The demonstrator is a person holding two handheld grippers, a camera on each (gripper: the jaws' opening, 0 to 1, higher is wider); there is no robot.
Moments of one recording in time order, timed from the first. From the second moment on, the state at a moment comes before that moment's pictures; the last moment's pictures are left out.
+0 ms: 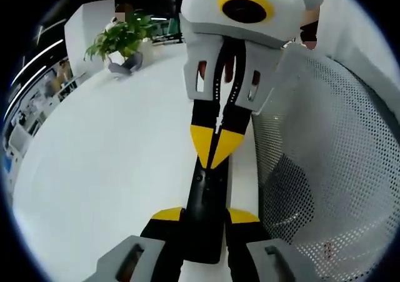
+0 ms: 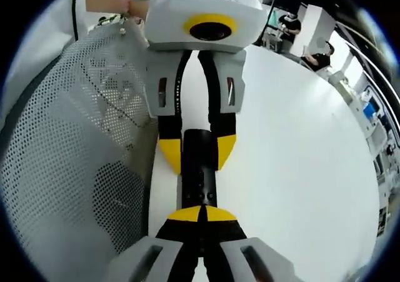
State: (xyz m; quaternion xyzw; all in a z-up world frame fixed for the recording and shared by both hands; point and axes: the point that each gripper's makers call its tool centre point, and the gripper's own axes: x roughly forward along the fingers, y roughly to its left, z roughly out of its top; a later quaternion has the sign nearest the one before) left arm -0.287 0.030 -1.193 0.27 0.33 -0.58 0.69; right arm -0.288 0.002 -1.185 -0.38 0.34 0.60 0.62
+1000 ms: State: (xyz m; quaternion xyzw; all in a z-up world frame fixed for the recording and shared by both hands) left arm -0.286 0.029 -1.194 0.28 0.33 -0.58 0.69; right arm -0.290 0.005 -1.185 -0.38 0.36 0.61 0.59
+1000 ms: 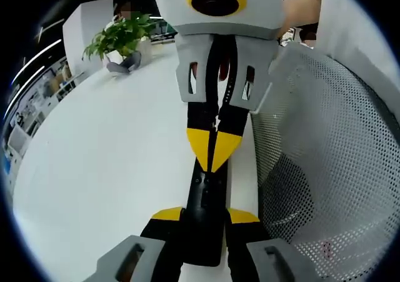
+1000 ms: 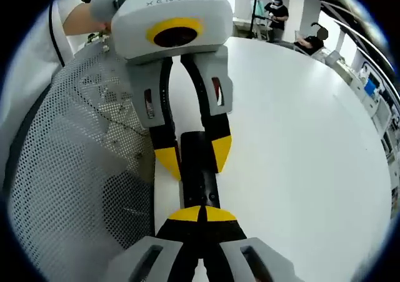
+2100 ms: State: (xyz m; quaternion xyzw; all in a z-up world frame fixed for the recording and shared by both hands) left arm -0.287 0.029 -1.195 0.28 0.34 -0.58 0.69; right arm -0.288 -0.006 -1.187 -0.41 0.39 0.59 0.57
